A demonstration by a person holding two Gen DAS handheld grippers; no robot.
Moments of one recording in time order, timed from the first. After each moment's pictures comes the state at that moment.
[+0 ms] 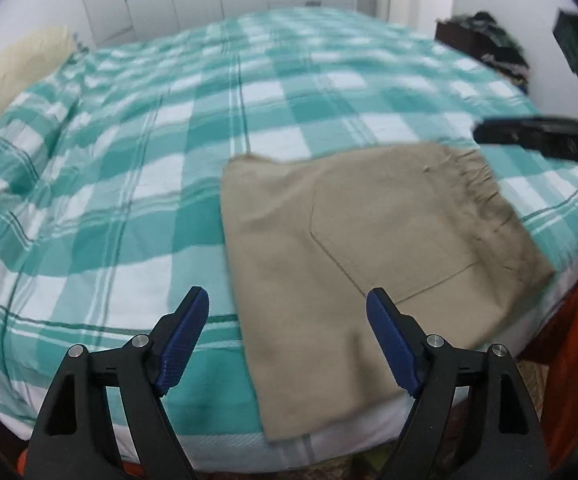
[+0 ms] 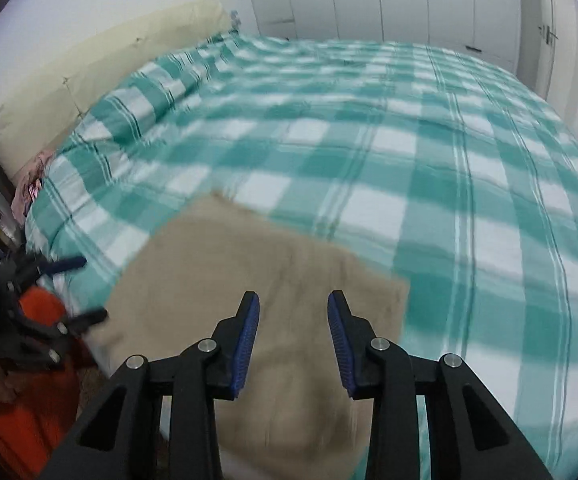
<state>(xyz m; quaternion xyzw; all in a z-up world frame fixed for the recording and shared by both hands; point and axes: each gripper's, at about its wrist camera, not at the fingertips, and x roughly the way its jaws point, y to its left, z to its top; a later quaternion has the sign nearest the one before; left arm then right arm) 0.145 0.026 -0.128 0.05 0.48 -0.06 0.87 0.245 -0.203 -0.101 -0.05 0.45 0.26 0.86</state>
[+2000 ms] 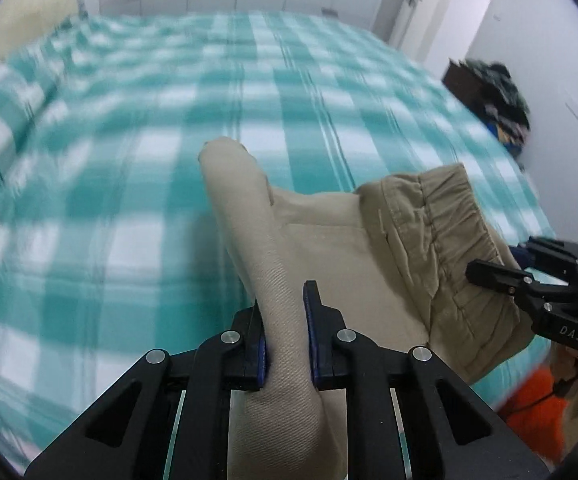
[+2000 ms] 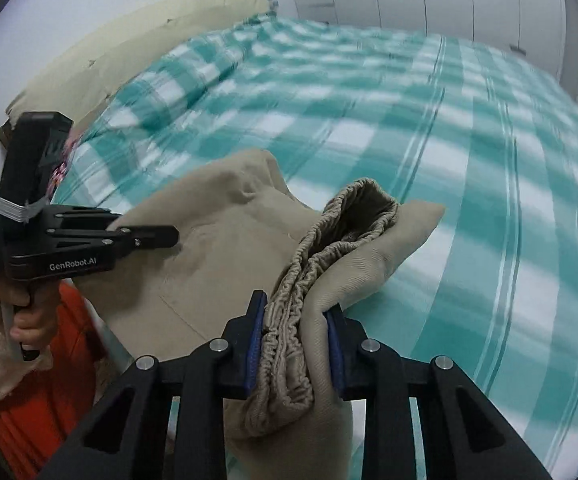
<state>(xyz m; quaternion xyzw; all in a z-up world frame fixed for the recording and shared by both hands) 0.287 0.050 -0.058 -0.07 0.47 -0.09 0.88 0.297 -0.158 -0.082 -0.07 0.46 0.31 0.83</state>
